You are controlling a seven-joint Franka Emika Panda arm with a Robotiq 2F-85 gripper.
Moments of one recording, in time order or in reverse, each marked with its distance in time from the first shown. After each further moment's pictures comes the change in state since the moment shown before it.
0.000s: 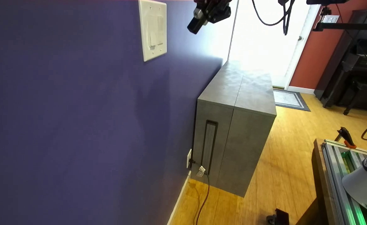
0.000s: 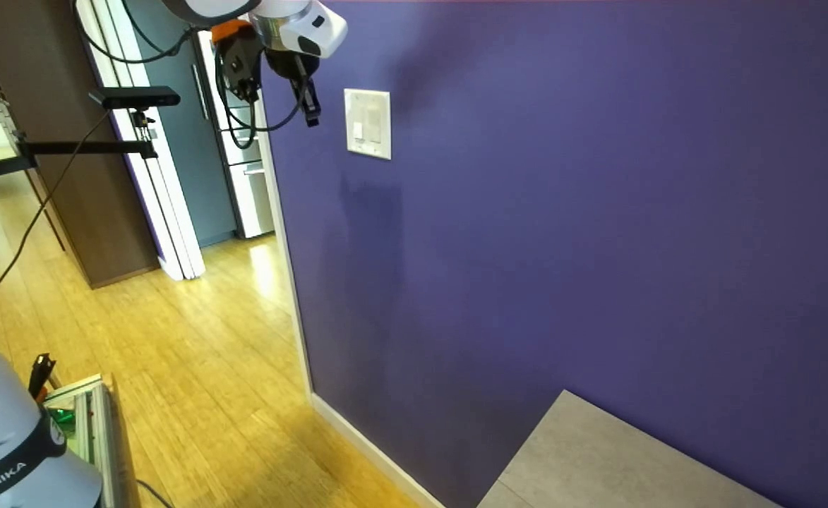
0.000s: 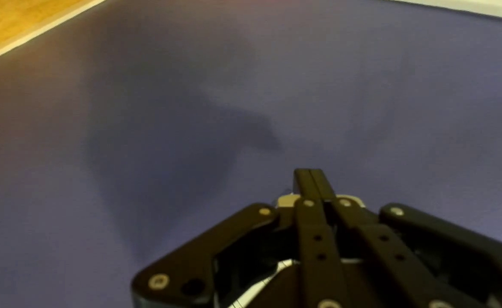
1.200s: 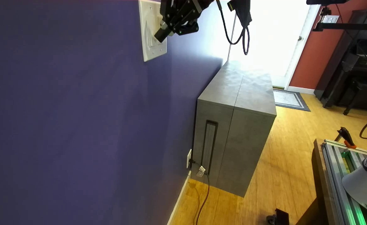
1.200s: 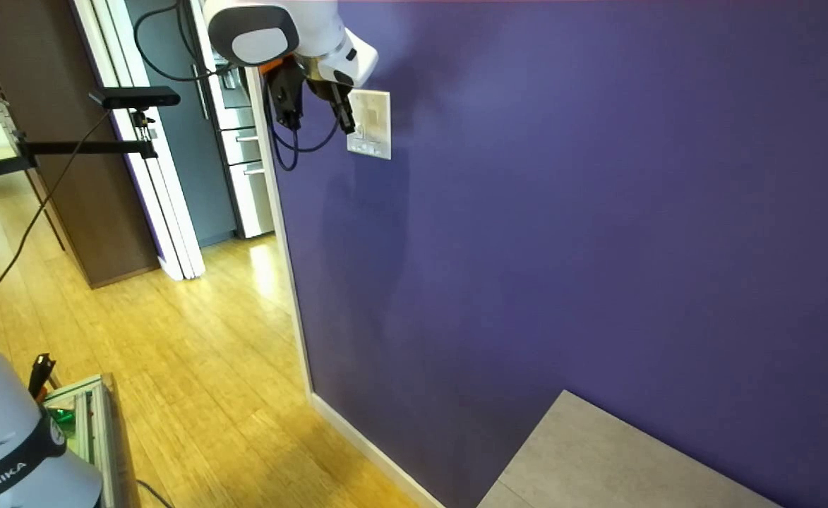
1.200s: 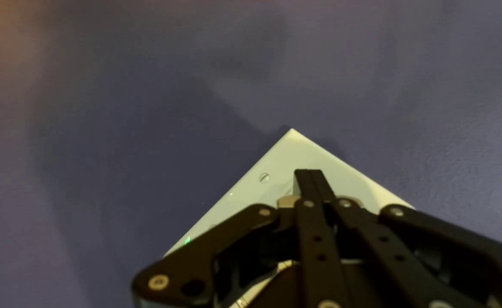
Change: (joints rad) arm 0.008 0.204 0.027 0.088 0.167 0.247 -0.084
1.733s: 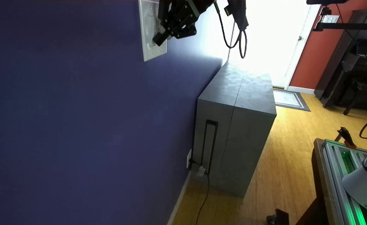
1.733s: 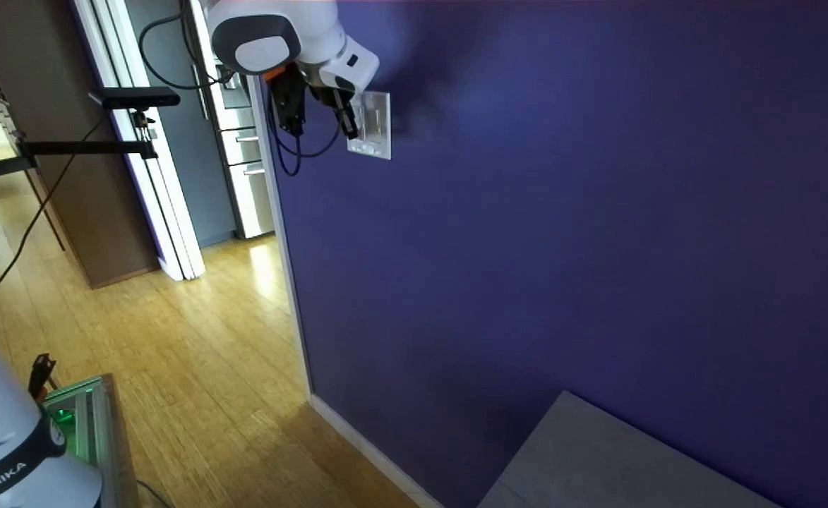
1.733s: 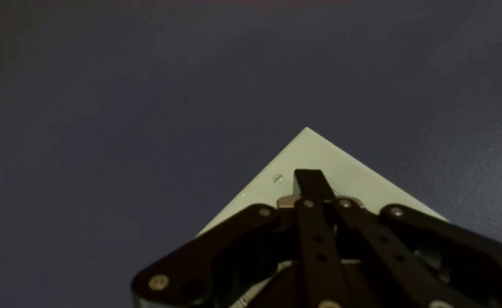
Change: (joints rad) arm -0.003 0.020 0.012 -0.004 -0.019 0.036 0.010
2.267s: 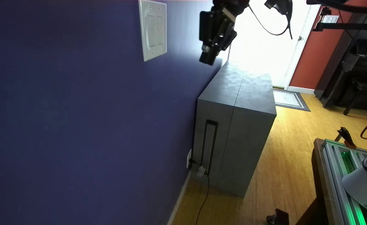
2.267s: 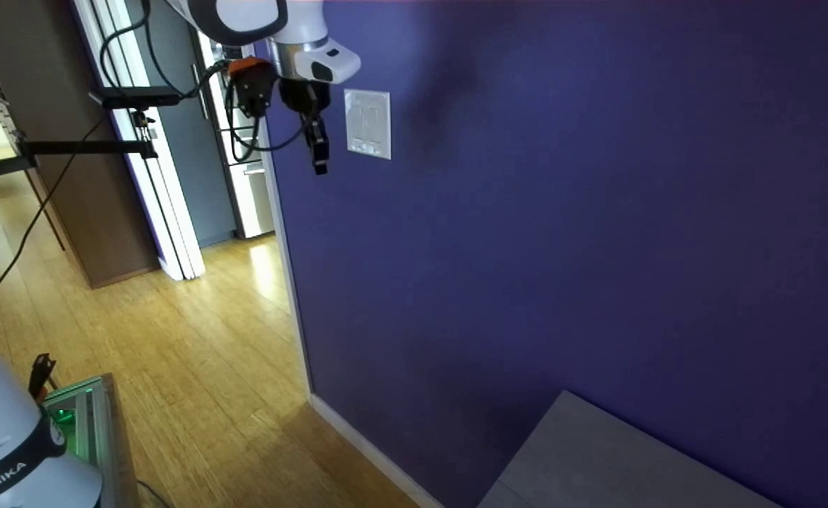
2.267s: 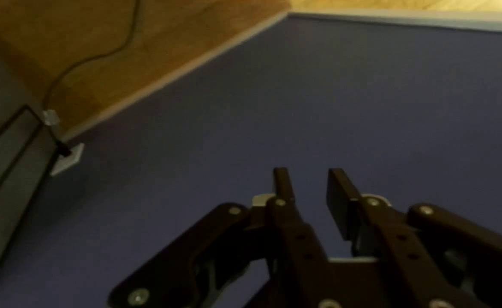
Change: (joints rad) arm -0.086 -0.159 0.003 -0.073 -0.453 -0.441 0.244
